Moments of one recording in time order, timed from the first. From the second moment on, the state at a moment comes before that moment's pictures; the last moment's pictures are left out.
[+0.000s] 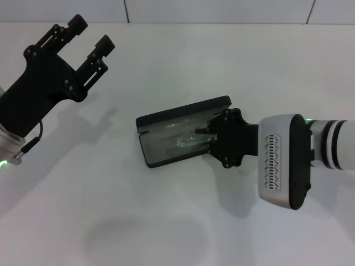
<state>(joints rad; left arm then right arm) -0.35 -2.09 1.03 0.34 0.96 1.64 -0.67 0.35 2.03 -1.93 -1.16 -1.76 -0.61 1.08</state>
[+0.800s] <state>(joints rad) -0.36 -2.09 1.03 0.33 0.96 1.63 -0.67 0.41 2.03 -2.09 -1.12 -1.75 -0.42 1.09</state>
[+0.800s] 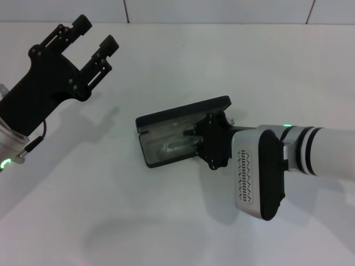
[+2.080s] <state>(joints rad) -0.46 -2.09 1.03 0.26 0.99 1.51 -0.75 0.39 2.02 -1.24 -1.00 -1.60 -1.34 1.16</state>
